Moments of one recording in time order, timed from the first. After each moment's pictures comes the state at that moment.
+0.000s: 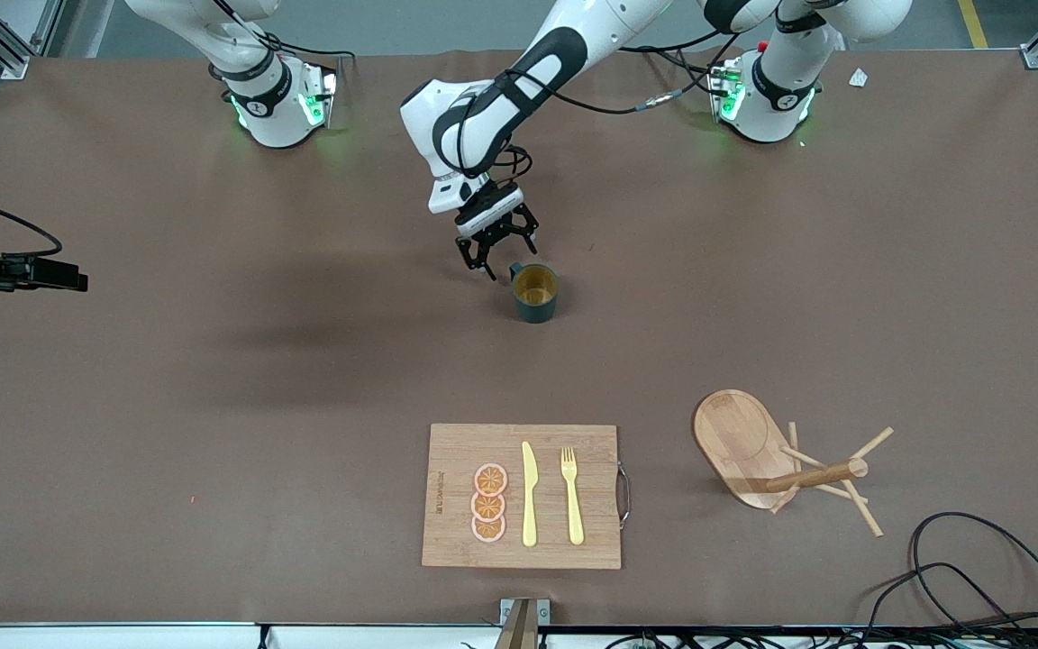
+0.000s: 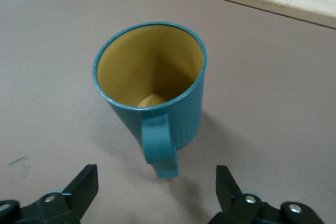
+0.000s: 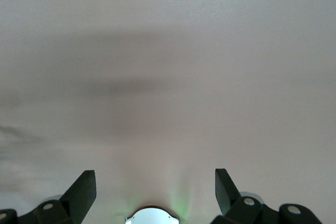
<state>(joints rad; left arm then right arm) -1.03 0.85 -0.23 -1.48 0.91 1.86 -2.23 0.00 0.27 -0.12 -1.34 0.01 1.35 -0.11</state>
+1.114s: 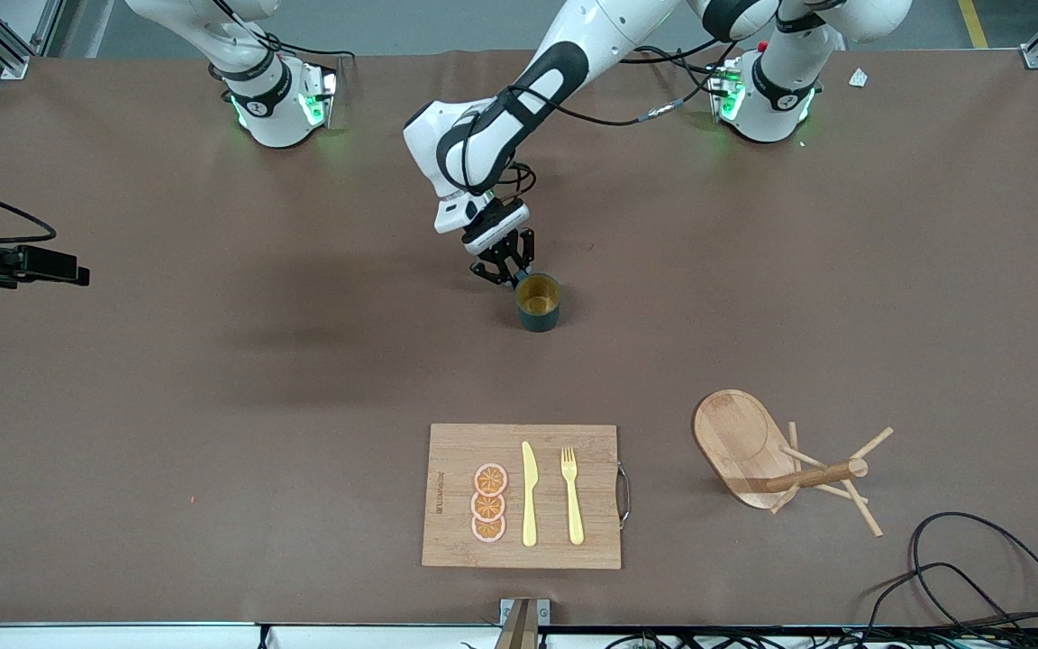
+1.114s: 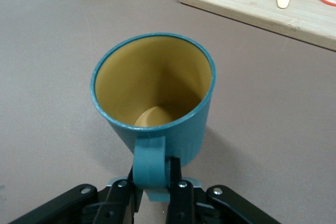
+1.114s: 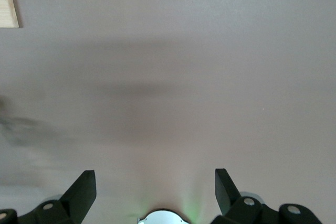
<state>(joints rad) -1.03 0.87 -0.18 -1.45 0.91 1.86 -2.23 -0.01 0.27 -0.10 -1.29 0.07 1.34 -0.10</state>
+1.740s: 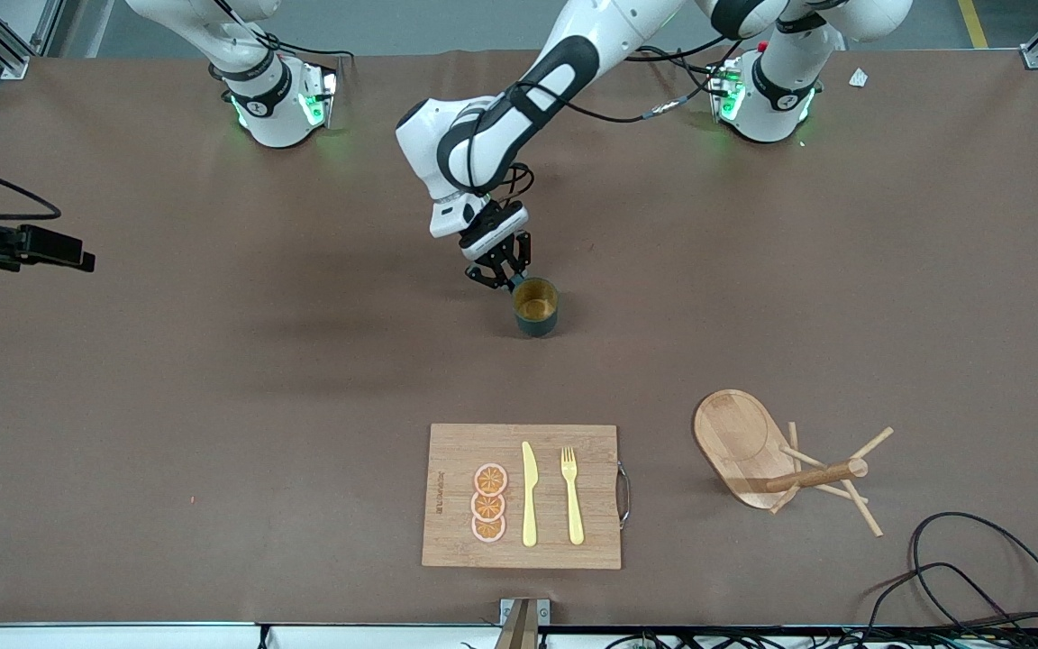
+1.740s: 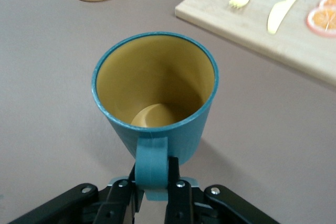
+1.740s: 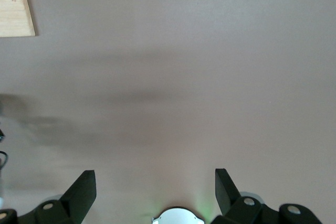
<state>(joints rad) -0.98 0.81 -0.17 -1.39 0.81 1.86 -2.15 -0.02 0.19 -0.04 -1.32 0.06 1.32 -0.01</state>
